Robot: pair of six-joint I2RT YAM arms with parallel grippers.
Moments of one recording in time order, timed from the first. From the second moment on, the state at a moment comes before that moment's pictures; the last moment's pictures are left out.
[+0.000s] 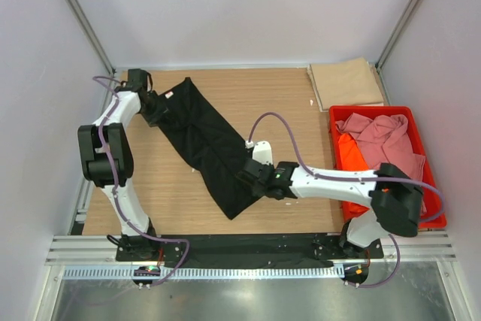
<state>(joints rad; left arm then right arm) 0.05 1.89 1.46 -0.66 0.09 -0.56 1.12 1.55 0.95 -0.55 0.45 0.80</state>
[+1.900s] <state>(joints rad) -0.09 1.53 0.98 -0.67 0.11 -0.52 0.76 1.63 0.82 -0.14 -0.18 0.60</state>
